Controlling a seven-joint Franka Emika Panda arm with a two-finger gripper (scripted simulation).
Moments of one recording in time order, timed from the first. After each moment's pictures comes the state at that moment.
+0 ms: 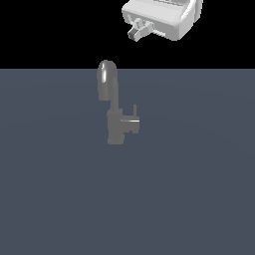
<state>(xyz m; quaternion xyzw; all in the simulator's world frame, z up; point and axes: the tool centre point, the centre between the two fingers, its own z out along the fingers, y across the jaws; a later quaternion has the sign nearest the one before) -0.008 -0.017 0.365 -0.85 0.31 0.29 0.31</state>
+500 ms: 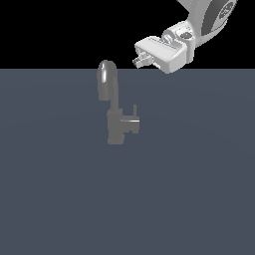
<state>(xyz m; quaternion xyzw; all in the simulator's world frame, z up) 0.040 -0.030 0.301 -0.75 0.39 0.36 0.39</state>
